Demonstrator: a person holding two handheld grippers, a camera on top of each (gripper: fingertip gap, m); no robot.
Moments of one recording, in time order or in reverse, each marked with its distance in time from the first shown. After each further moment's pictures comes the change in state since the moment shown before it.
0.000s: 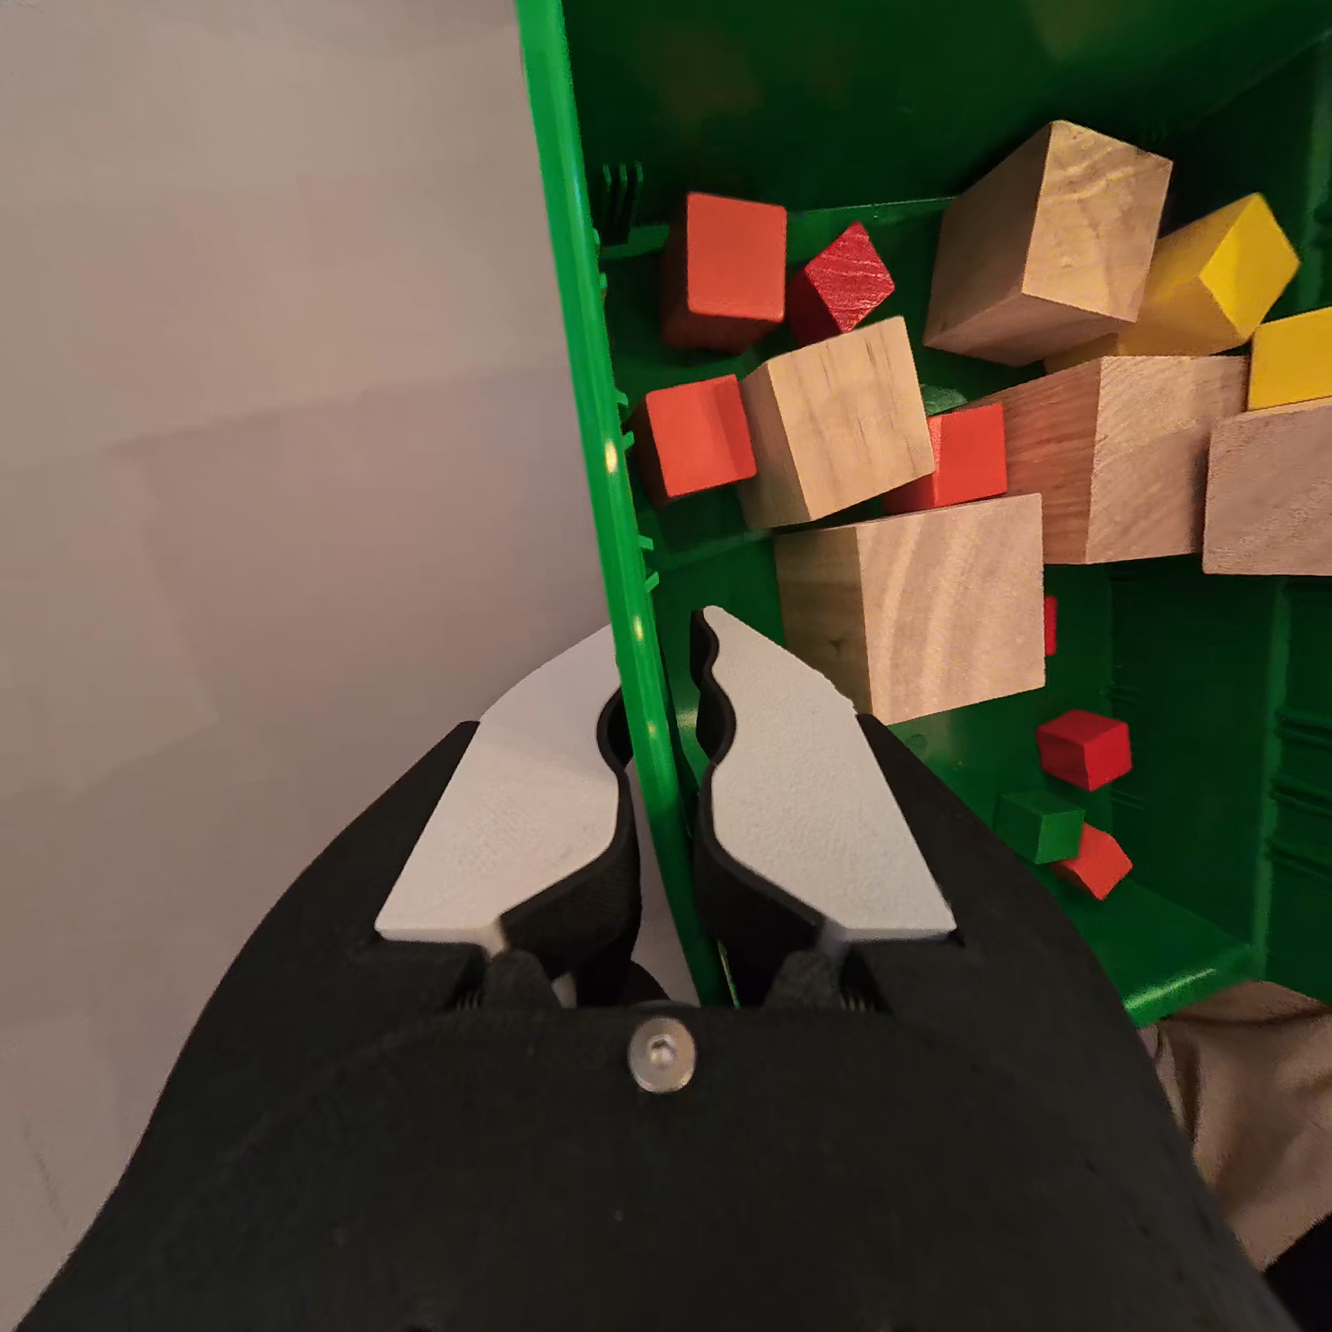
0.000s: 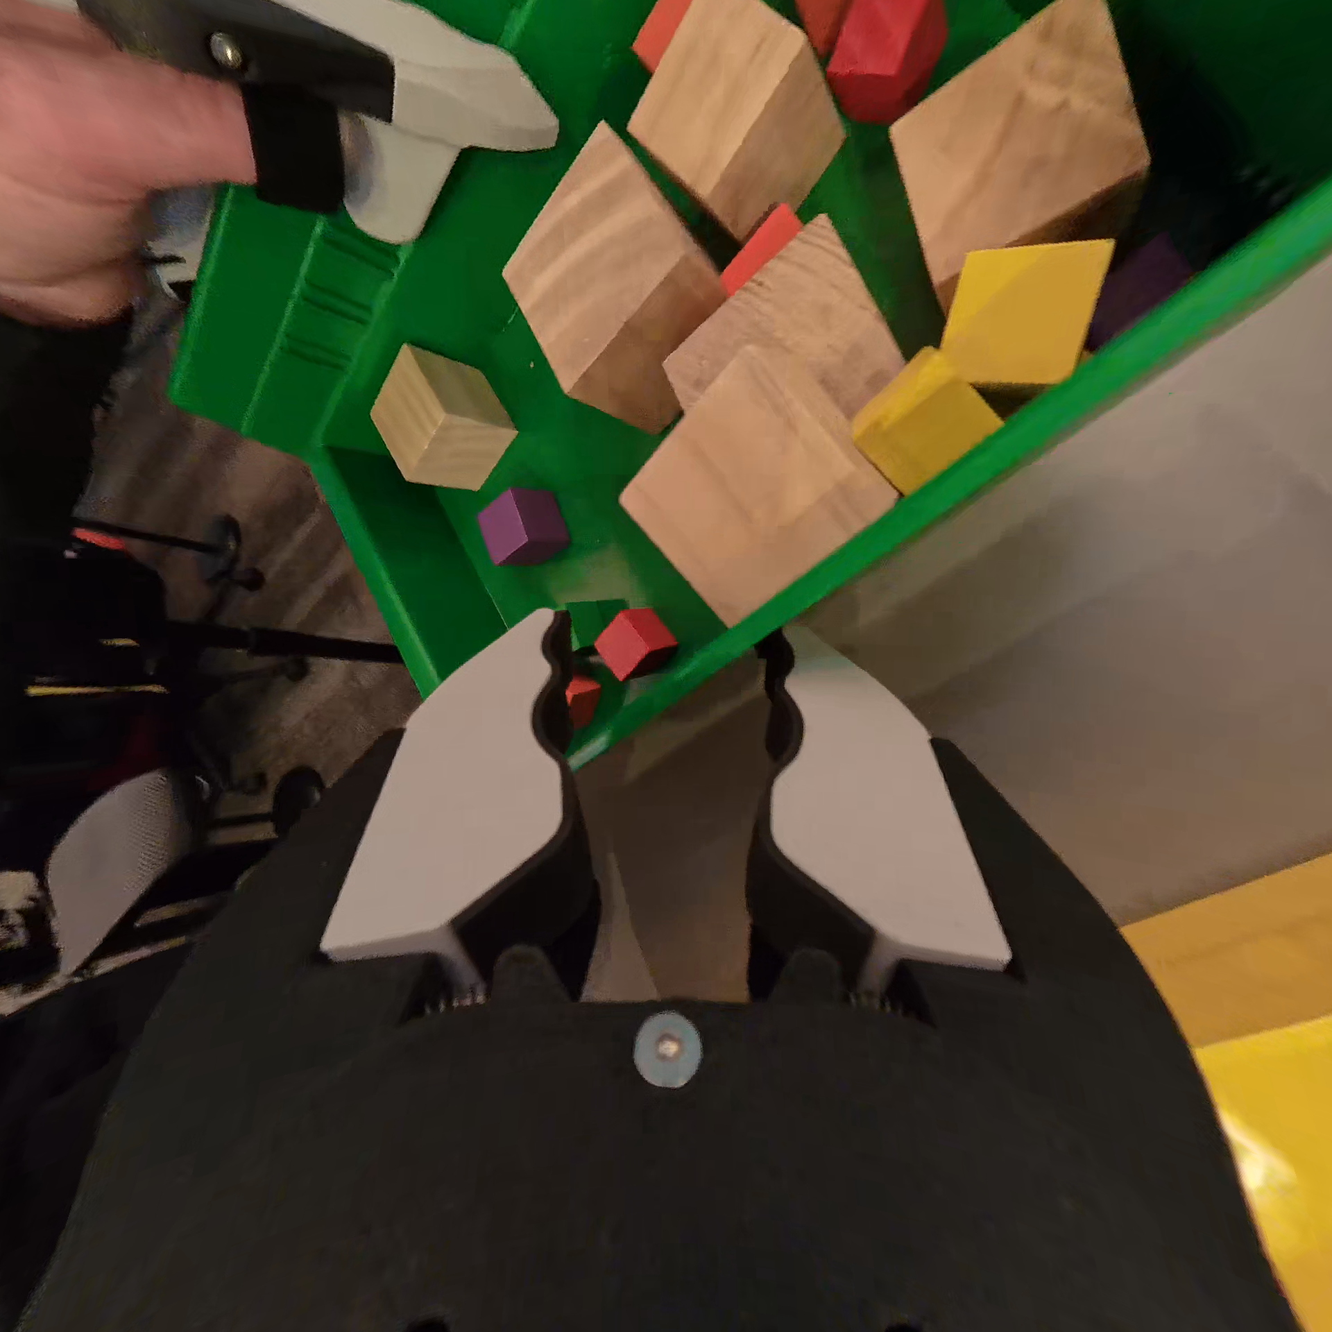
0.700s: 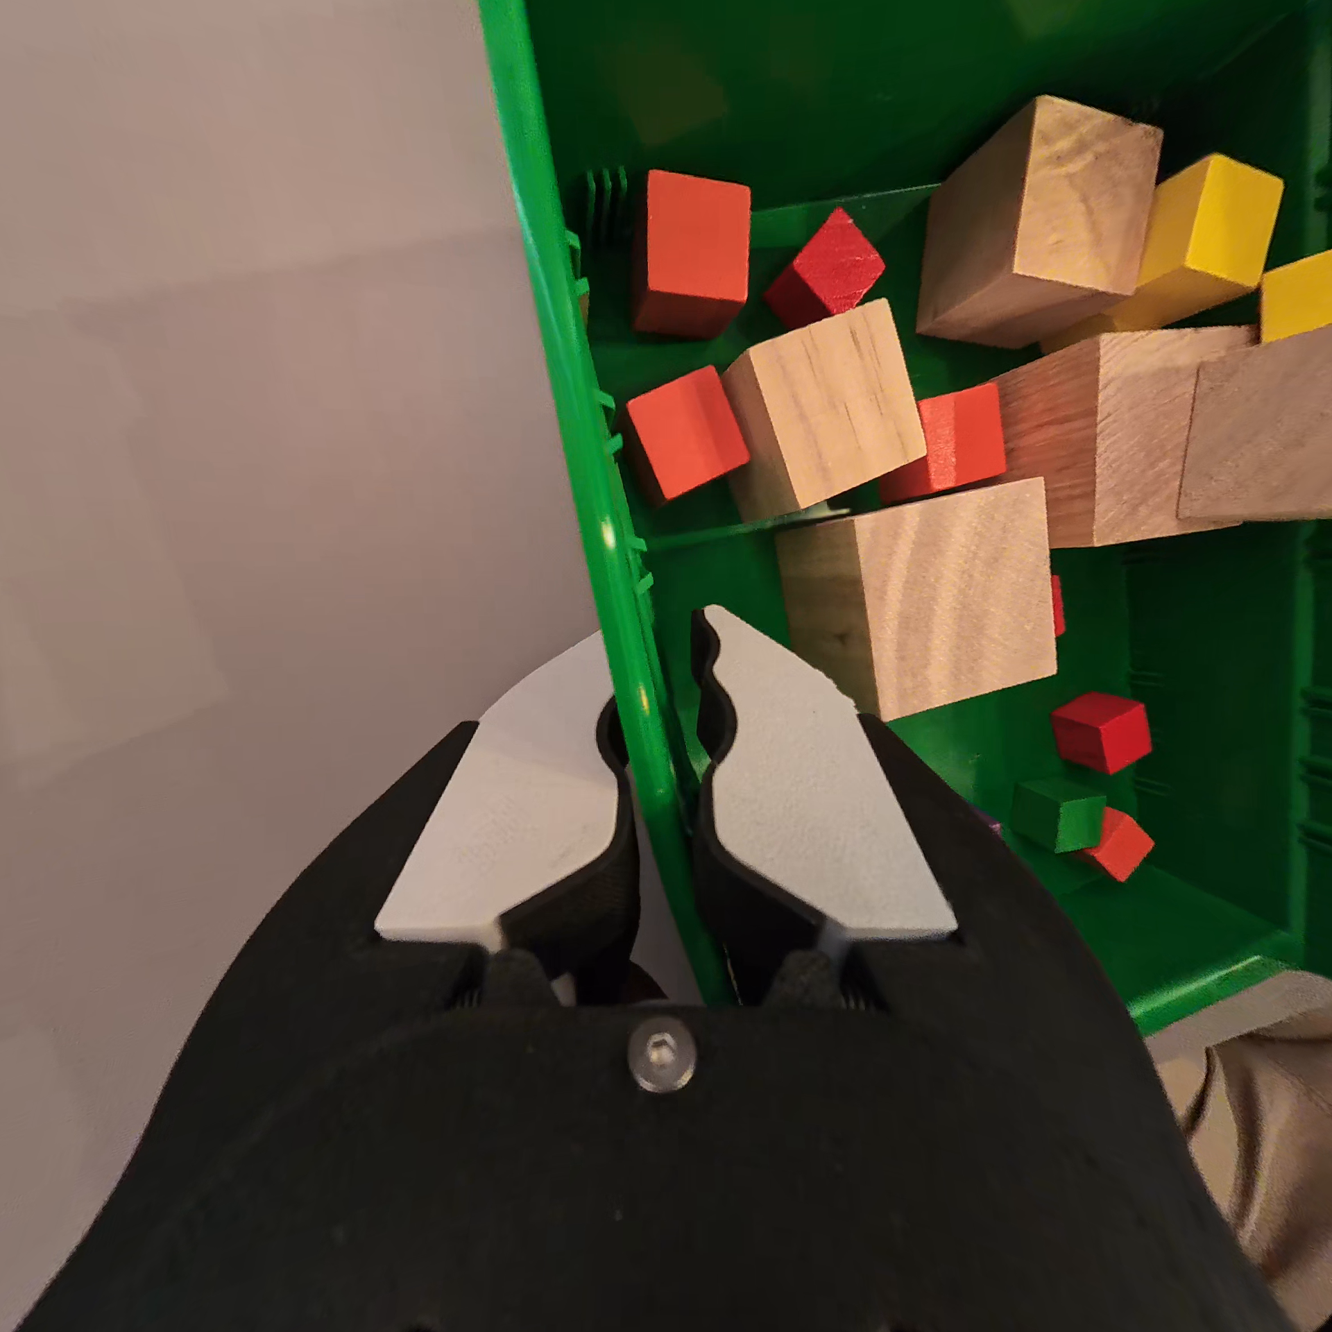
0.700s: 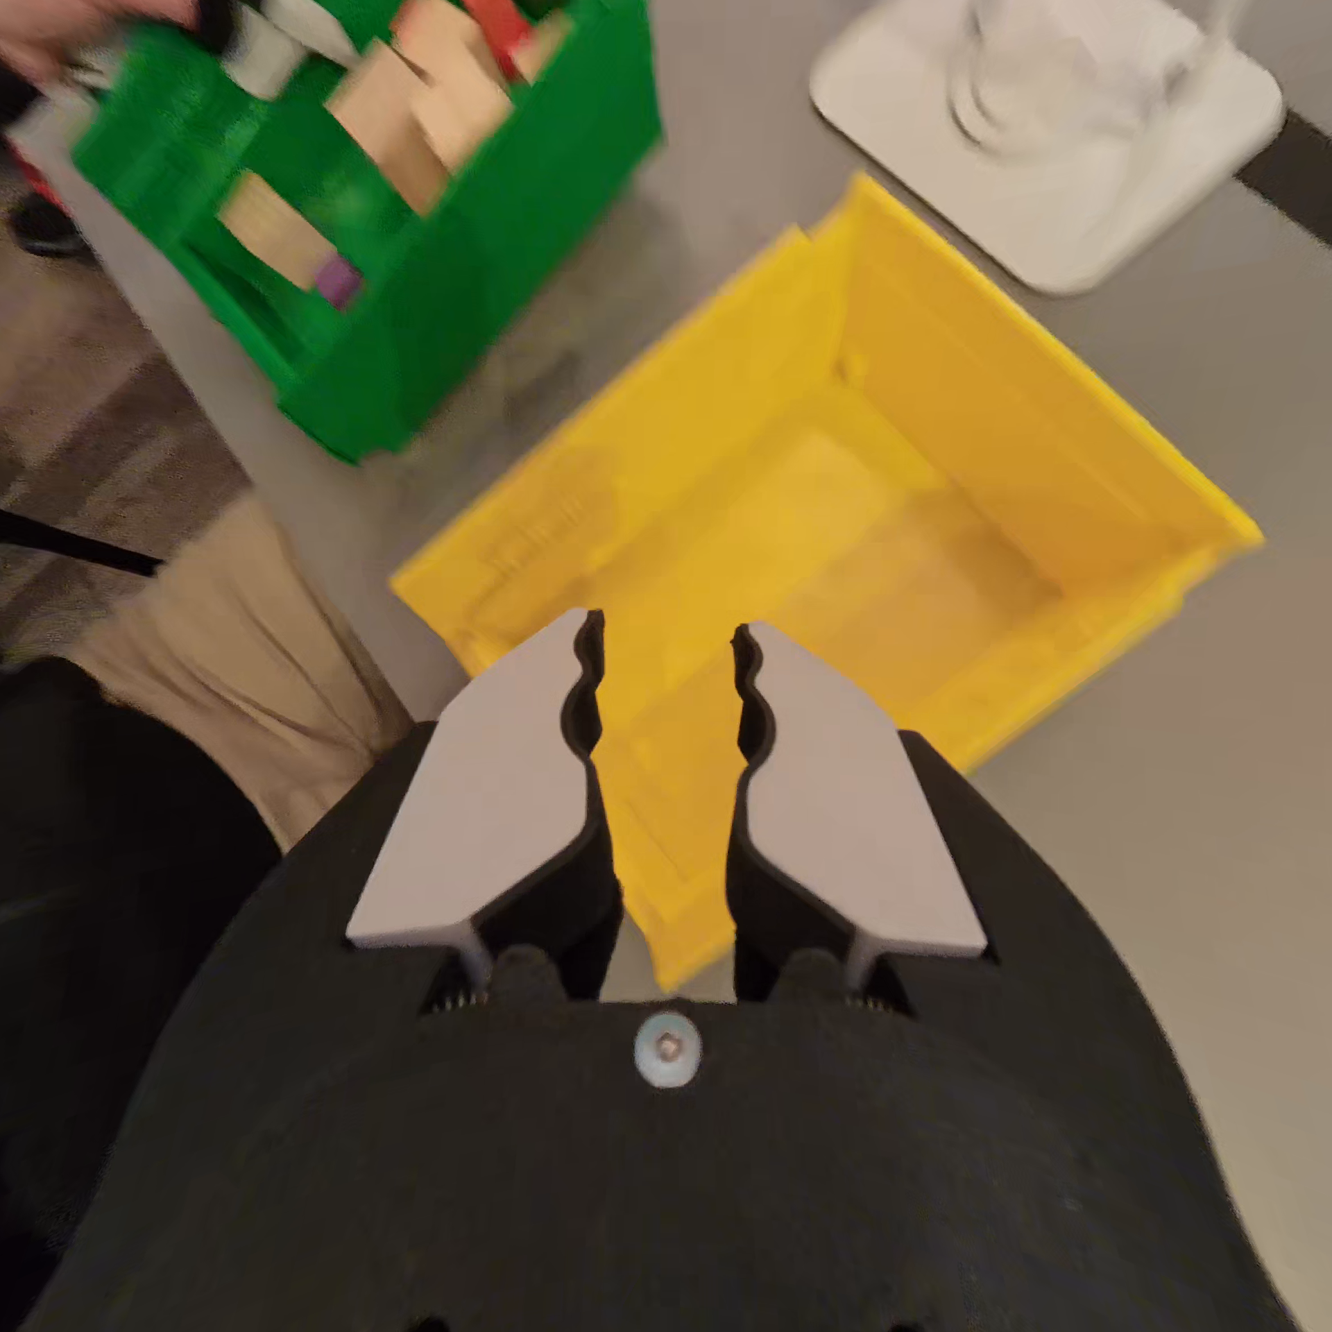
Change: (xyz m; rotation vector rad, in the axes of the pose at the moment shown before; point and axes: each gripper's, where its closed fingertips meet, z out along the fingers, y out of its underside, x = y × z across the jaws) left arm -0.032 0.048 0.027 -0.025 0.010 -0.086; right arm 0.047 0.107 -0.222 0.086 0.295 -0.132
